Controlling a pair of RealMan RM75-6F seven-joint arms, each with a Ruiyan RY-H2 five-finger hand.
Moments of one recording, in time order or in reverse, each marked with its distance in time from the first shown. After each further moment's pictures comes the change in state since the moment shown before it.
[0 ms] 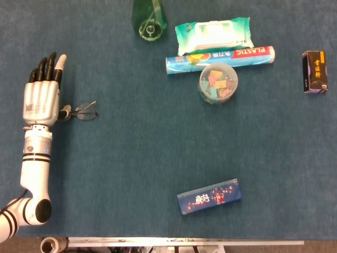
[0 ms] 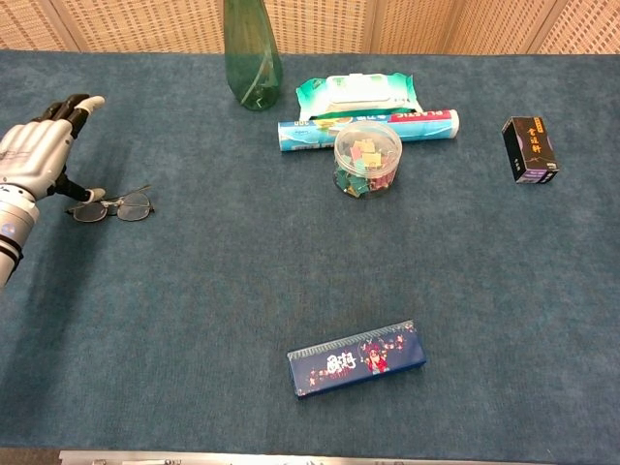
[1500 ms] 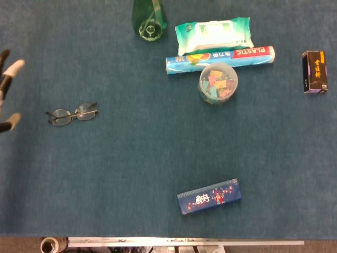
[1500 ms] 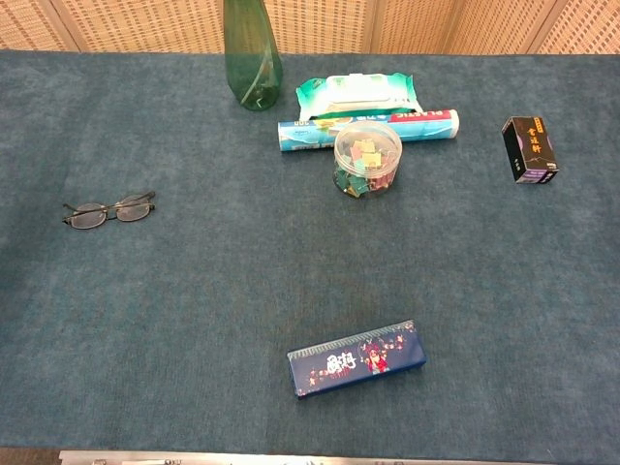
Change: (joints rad) left arm 0.148 0.637 0.114 -0.509 0.279 0.140 -0.141; right arm -0.026 0.029 -0.019 -0.093 0.016 0.006 -0.093
